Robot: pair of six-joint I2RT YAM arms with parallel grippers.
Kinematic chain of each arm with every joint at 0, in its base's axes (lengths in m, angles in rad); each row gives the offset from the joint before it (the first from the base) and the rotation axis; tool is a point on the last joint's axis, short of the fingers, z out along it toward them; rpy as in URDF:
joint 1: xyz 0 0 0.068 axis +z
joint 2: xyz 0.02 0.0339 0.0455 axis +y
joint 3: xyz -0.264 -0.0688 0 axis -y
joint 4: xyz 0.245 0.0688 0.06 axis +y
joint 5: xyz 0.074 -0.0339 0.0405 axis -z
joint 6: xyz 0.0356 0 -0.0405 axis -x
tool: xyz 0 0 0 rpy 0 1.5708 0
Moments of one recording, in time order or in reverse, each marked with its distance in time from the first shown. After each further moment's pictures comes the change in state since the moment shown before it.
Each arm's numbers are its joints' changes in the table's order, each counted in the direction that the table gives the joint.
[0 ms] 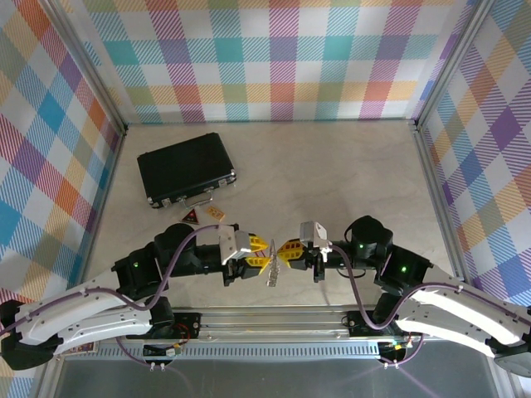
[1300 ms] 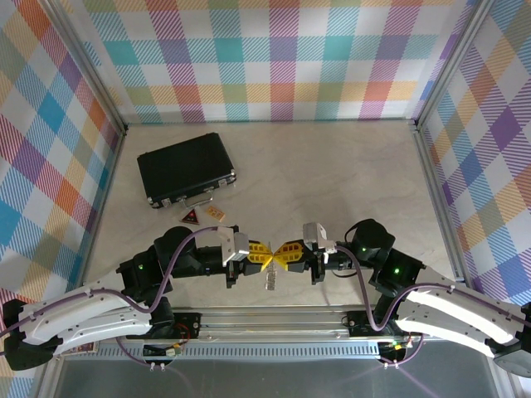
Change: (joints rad) left arm 0.000 0.016 -0.050 -0.121 0.054 0.029; right arm -0.002 0.013 -0.078 -0.238 -0.105 -0.087
